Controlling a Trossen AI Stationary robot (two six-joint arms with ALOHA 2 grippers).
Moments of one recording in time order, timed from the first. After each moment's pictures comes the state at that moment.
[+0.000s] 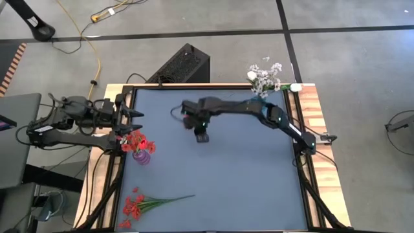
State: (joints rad) left arm 0.04 0.46 0.94 -0.58 0.01 -0.11; right arm -0.20 2.39 2.13 -0.99 -0.23 -0.35
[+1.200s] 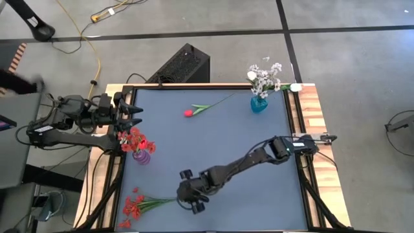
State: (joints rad) left arm 0.04 0.46 0.94 -0.51 -0.08 -0.26; right arm 0.36 2.41 1.94 -0.34 0.00 -0.01
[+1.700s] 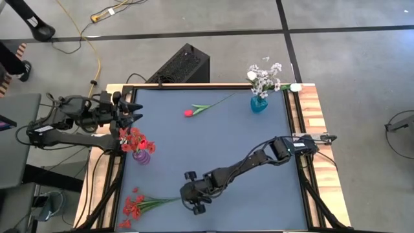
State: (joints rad) left arm 0.04 0.46 0.94 -0.53 -0.18 -0.35; right arm 0.38 2.41 1.81 -0.19 0.01 0.12
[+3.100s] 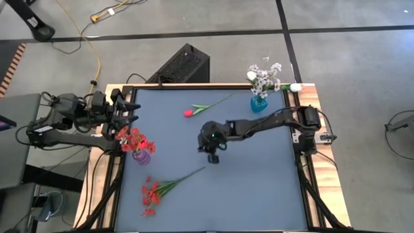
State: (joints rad) left arm 0.04 0.46 0.95 -0.38 -0.05 -0.21; right arm 0.00 1.92 1.26 -0.06 -0.20 -0.05
